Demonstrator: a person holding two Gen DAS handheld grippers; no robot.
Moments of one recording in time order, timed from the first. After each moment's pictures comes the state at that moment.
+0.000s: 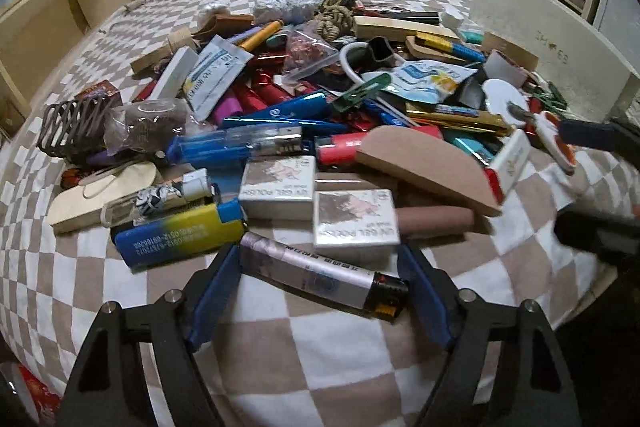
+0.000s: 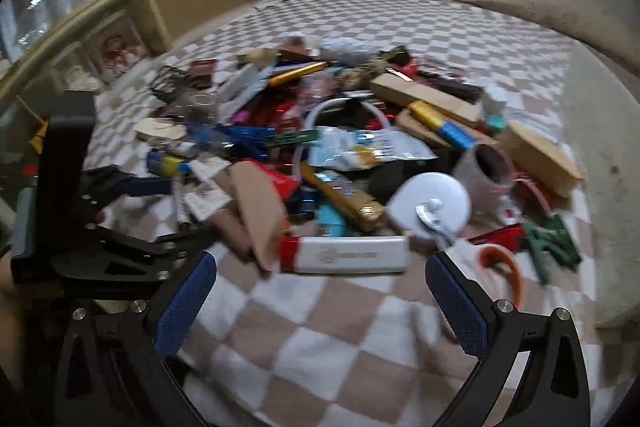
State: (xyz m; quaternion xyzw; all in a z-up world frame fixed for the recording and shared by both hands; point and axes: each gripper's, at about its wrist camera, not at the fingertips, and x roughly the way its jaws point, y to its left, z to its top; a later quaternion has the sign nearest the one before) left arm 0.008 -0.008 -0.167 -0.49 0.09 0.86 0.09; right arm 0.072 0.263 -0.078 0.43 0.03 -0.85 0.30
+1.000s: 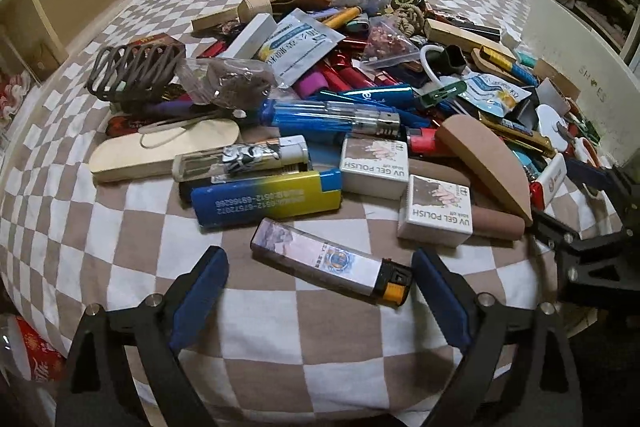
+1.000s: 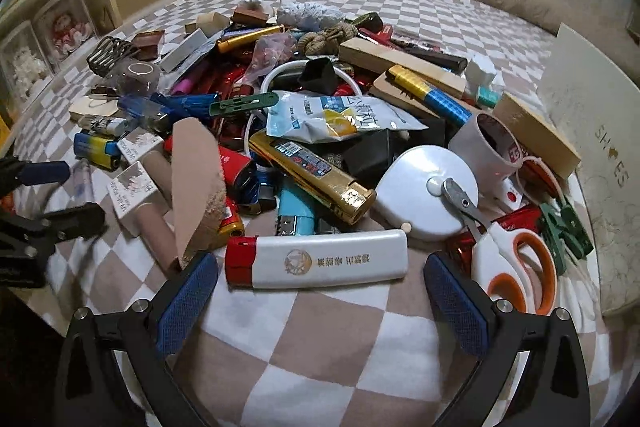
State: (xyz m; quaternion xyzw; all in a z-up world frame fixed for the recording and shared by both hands) left arm 0.008 -0.053 -0.159 -0.51 0.04 0.86 0.02; right arm 0.052 0.245 -0.118 0.44 0.08 -0.87 0.19
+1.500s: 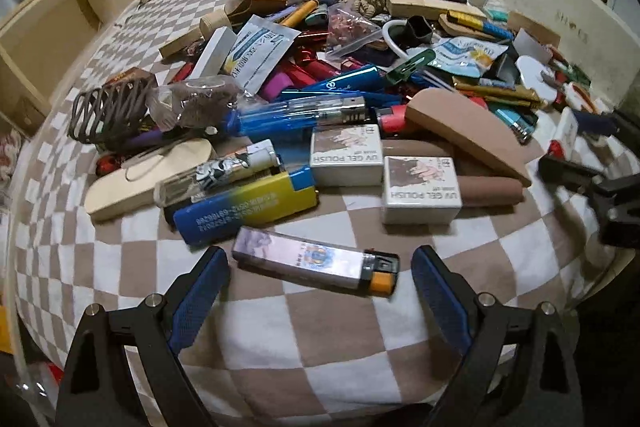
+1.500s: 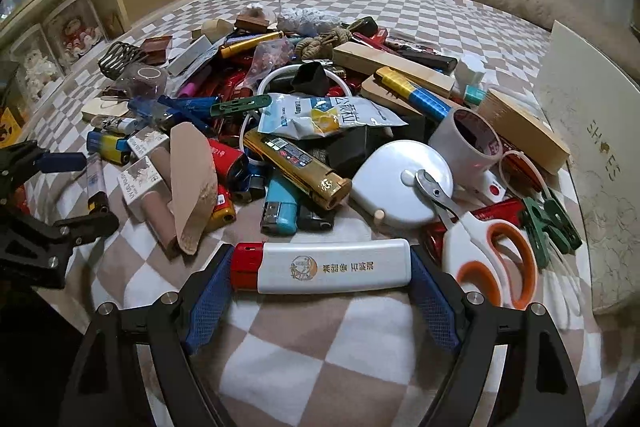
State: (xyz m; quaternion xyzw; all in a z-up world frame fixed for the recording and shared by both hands) left arm 0.006 -0.034 -0.165 -0.51 0.14 0.85 0.05; right arm 0.058 0.264 -0.110 0.45 0.07 -0.87 0.21
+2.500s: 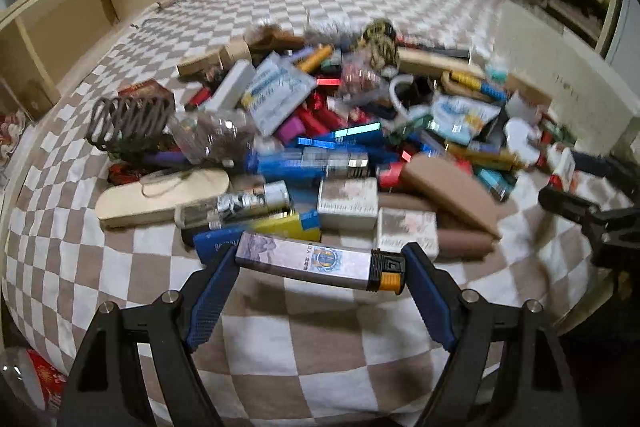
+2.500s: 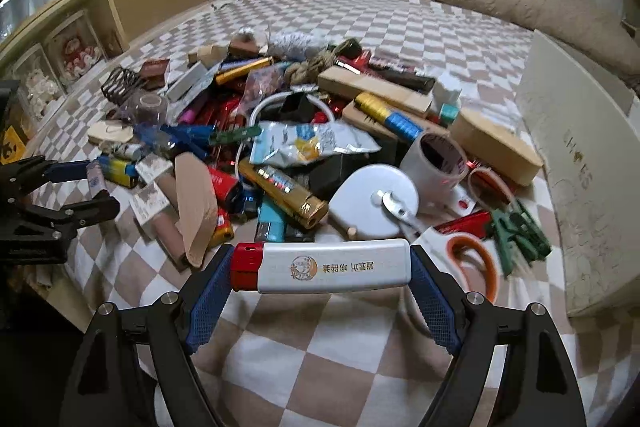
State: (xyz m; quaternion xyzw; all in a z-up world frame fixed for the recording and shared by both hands) left arm 0.008 -0.044 -0.129 -0.46 0.05 0.88 0.05; right arm 0.059 0.279 -0.083 0.43 0.05 -0.88 0.20
